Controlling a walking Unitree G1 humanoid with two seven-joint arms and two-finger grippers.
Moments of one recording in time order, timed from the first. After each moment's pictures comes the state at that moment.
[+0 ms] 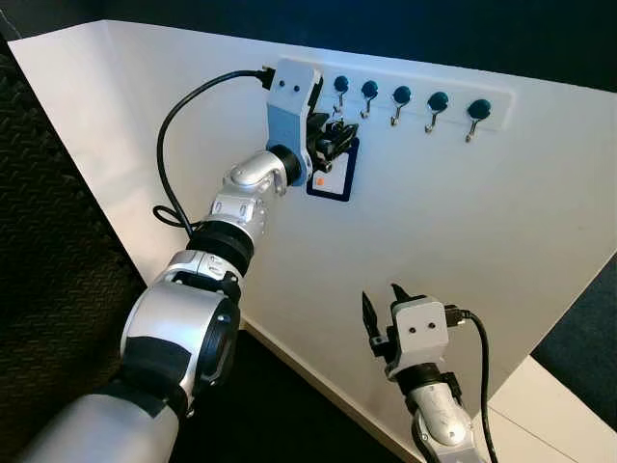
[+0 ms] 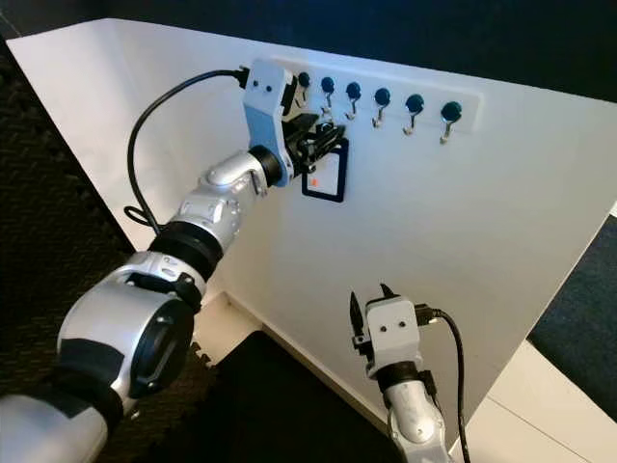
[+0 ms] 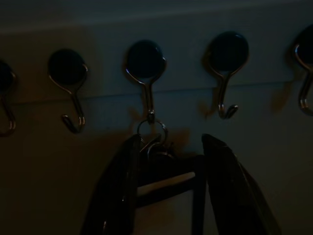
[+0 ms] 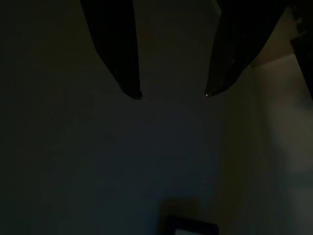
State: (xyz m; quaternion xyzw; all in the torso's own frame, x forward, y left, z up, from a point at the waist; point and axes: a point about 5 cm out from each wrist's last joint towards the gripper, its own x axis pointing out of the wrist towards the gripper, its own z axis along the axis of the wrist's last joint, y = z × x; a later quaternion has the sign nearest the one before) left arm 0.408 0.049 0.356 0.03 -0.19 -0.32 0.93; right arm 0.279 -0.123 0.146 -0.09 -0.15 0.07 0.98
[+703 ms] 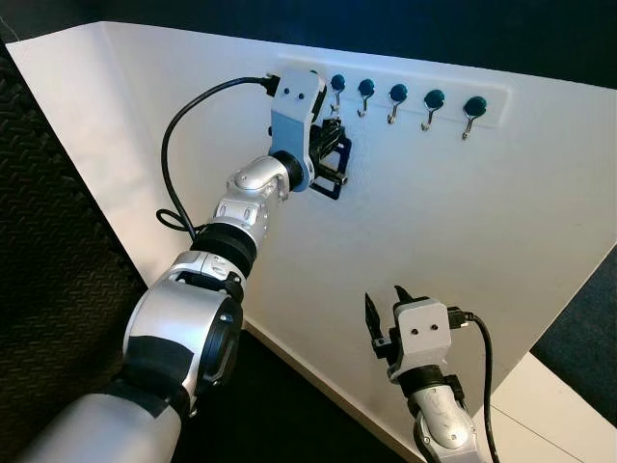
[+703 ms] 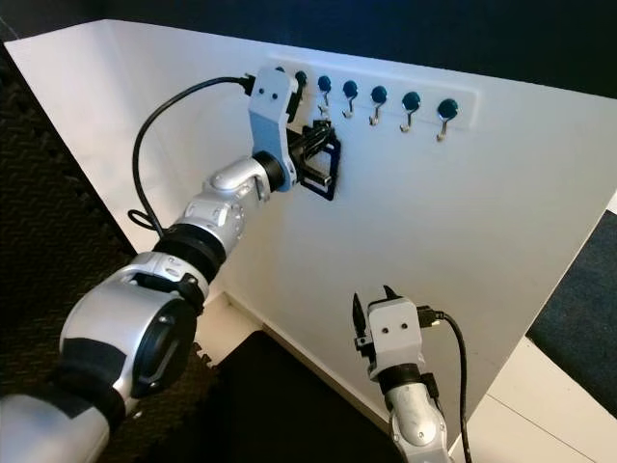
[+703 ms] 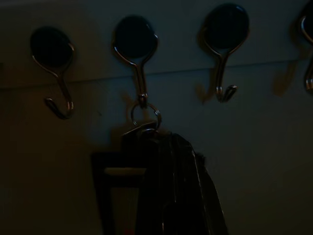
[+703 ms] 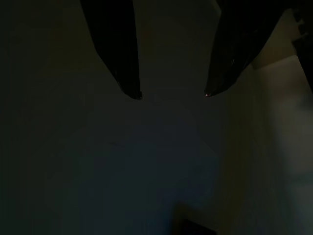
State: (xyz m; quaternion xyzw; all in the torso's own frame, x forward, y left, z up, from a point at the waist) left arm 0.409 0.046 0.351 0.04 -0.18 -0.31 0.93; right arm 0.278 -0.123 0.146 -0.09 -0.15 0.07 0.98
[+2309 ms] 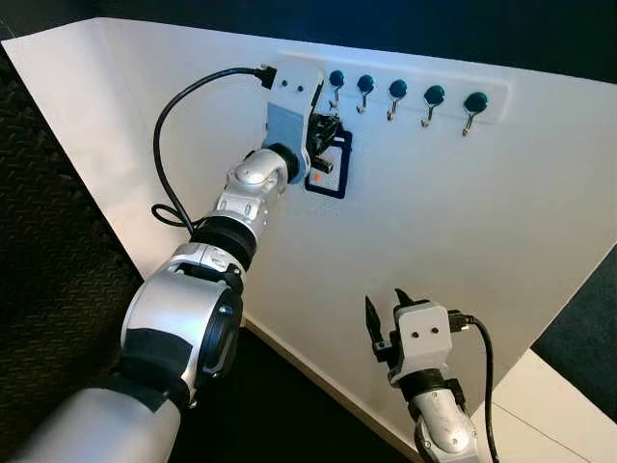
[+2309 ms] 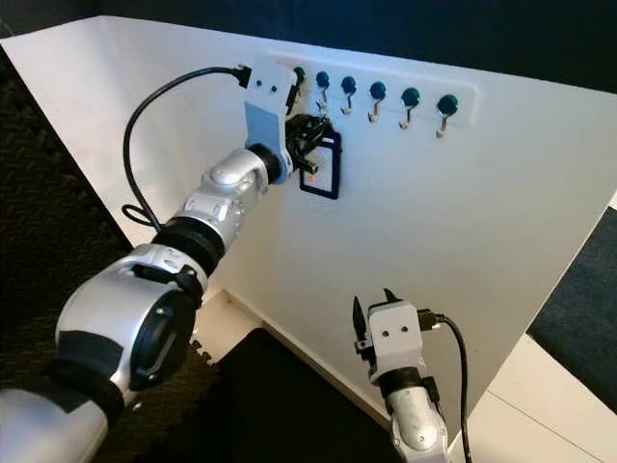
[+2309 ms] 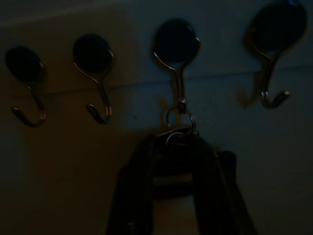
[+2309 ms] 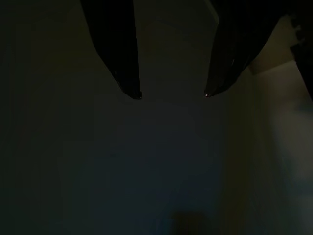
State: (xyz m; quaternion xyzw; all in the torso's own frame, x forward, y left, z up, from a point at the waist) left arm 0.412 0.051 0.361 0.06 -0.19 -0.26 0.94; right arm 0.274 -0.124 0.143 -0.09 -0.14 0.06 0.98
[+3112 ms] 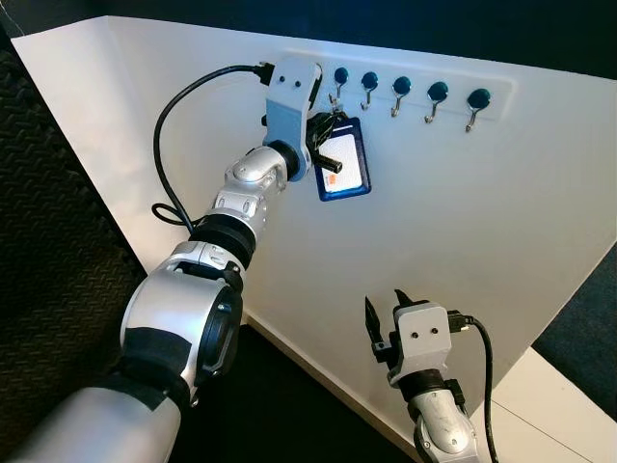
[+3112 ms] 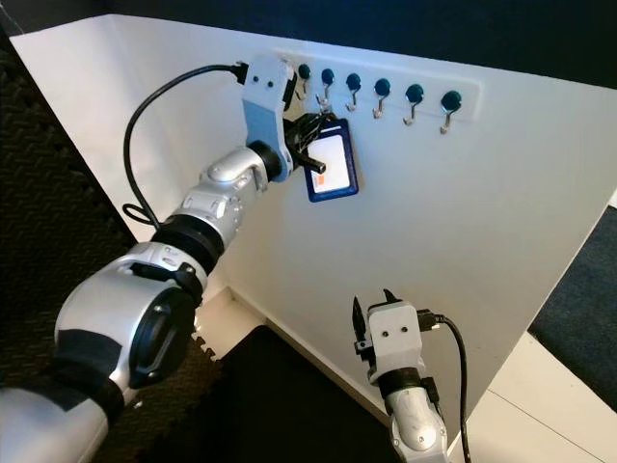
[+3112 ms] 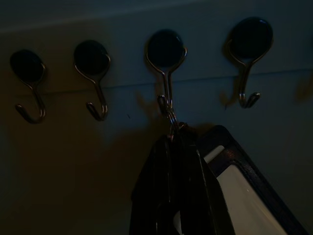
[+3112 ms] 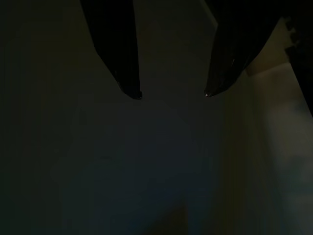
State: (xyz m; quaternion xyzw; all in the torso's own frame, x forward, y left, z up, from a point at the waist) left arm 0.410 0.049 0.363 0.07 -0.20 -0.28 0.94; right arm 0.274 -0.123 0.143 -0.09 -0.14 0.06 0.98
